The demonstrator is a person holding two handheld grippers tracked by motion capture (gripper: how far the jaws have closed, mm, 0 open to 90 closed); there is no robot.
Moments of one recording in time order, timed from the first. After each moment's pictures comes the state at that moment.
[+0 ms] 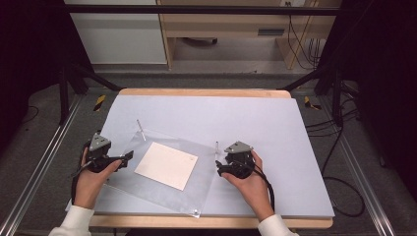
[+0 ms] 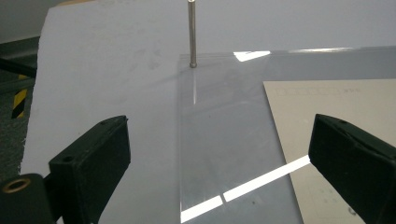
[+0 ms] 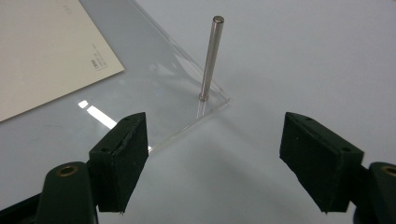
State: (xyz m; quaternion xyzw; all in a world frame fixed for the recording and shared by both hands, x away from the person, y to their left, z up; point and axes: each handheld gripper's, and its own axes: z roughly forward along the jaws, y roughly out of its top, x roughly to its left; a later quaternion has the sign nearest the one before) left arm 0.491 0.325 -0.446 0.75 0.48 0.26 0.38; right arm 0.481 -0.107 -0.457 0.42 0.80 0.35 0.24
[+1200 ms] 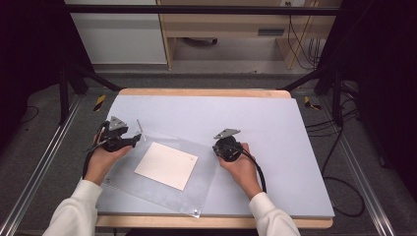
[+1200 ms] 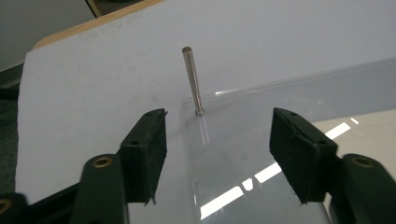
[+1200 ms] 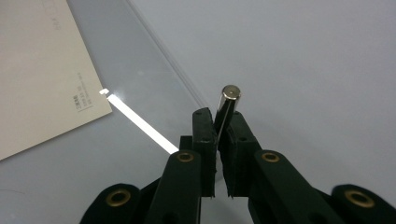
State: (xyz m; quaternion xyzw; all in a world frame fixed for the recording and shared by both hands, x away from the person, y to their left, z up) left arm 0.566 0.303 -0.444 0.79 0.43 0.27 0.35; right arm 0.538 -0.085 -0.466 0.39 0.83 0.35 0.19
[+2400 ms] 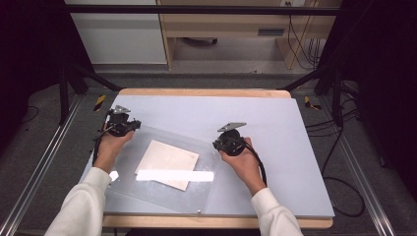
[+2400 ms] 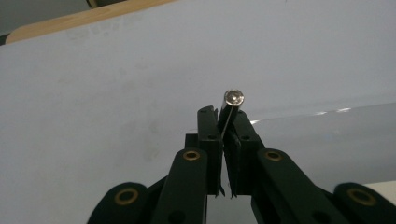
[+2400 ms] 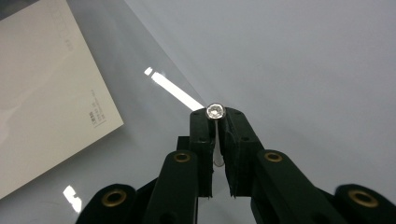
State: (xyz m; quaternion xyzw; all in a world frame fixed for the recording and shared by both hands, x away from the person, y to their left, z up) left arm 0.601 0.298 -0.429 0.77 0.47 0.23 0.36; right arm 0.542 -0.093 -0.439 0.40 0.82 0.37 0.15
